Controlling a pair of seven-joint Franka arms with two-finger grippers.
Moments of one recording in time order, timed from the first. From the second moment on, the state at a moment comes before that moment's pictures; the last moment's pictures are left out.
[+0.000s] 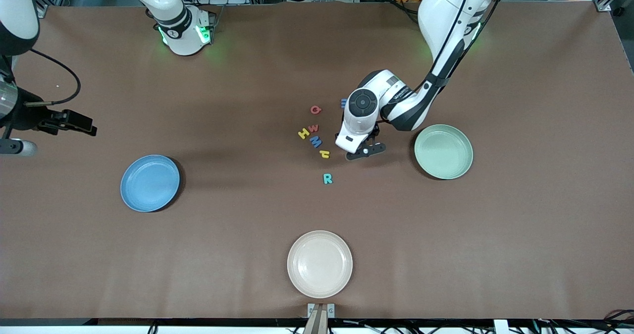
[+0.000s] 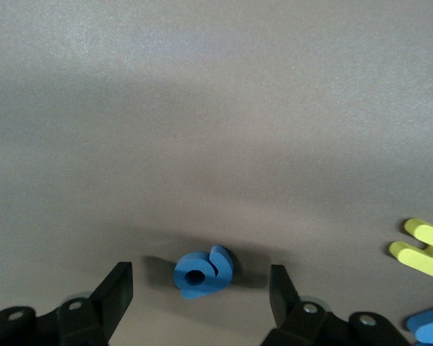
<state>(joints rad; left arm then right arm) -0.50 0.61 -0.25 -1.91 0.14 2.39 -1.07 0.00 0.09 -0.06 -1.64 0.04 1.64 -0.01</state>
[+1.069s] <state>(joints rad) -0.50 0.61 -0.26 -1.91 0.14 2.39 -1.10 0.02 0.09 -0.06 -1.70 0.04 1.69 -0.01</state>
